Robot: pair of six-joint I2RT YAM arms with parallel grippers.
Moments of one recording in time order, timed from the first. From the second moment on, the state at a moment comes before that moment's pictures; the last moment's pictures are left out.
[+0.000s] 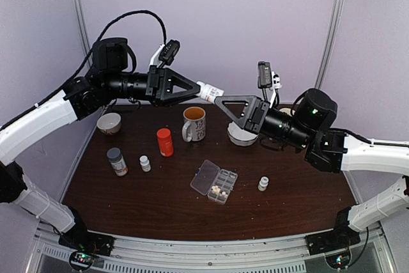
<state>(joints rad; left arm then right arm) -0.78 1.39 1.45 -0.19 0.81 -0.72 1.02 1.23 0.93 0.55 -0.18 0.73</state>
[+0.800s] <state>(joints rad) -0.78 1.39 1.43 -0.19 0.82 -0.72 1.02 1.25 0.95 0.55 -0.19 0.72</state>
